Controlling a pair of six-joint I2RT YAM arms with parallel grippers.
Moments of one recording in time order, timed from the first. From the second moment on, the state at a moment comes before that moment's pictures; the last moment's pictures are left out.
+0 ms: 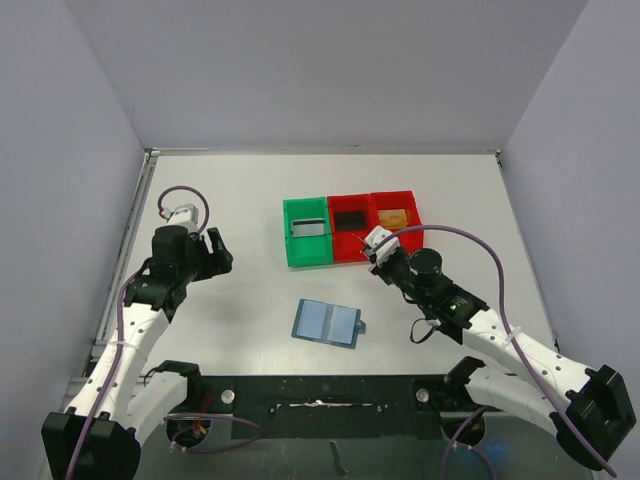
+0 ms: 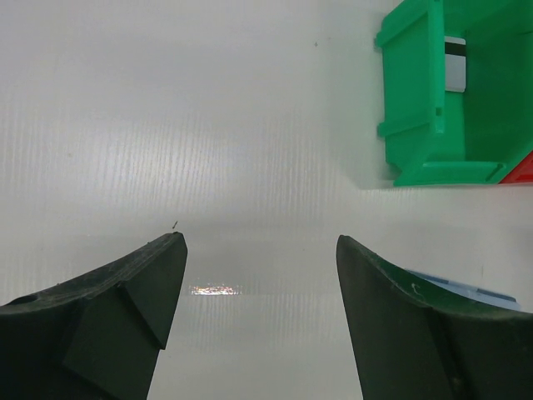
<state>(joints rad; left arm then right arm) -0.16 0.90 0.71 -0.46 0.00 -0.38 0.69 0.91 0.56 0.09 0.05 -0.39</state>
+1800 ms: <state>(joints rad) -0.16 0.90 0.70 -0.44 -0.01 -0.35 0.47 1.99 1.33 -0.13 -0.13 -1.09</state>
